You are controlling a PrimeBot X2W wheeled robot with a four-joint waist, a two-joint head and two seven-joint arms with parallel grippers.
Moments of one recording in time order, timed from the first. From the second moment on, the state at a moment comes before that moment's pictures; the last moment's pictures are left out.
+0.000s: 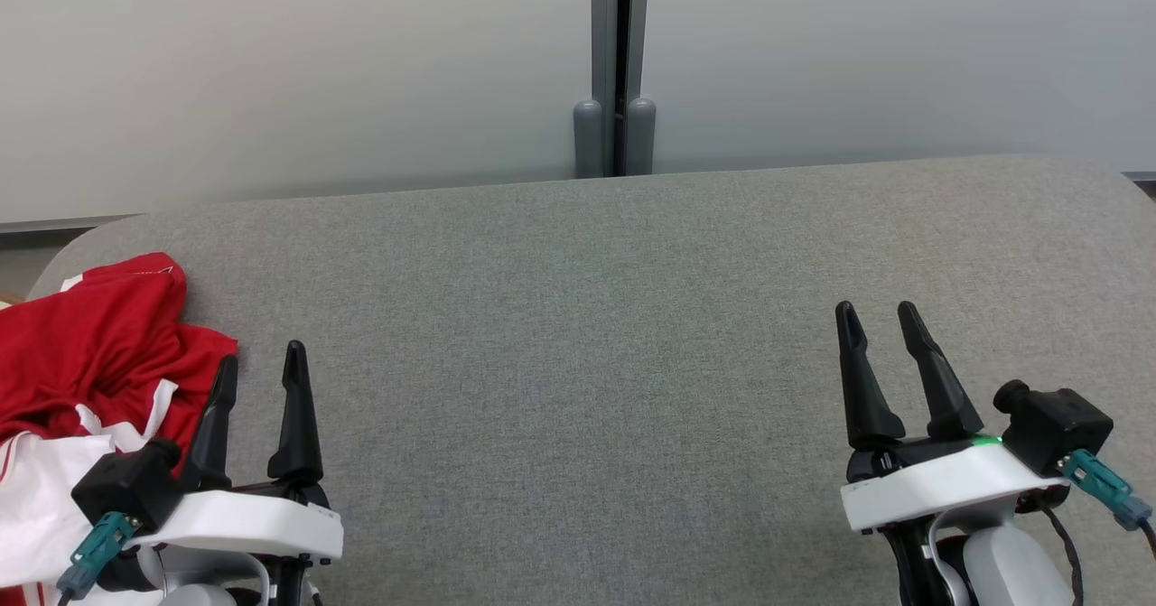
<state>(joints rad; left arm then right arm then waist) -0.06 0.05 0.02 0.15 -0.43 -0.05 -0.17 -0.16 -0.05 0.17 0.19 0.44 0.13 -0.17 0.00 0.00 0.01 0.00</state>
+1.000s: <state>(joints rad) -0.07 0.05 0.02 0.15 -0.17 -0.04 -0.24 -0.18 -0.05 0.22 0.19 0.22 0.13 -0.23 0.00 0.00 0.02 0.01</state>
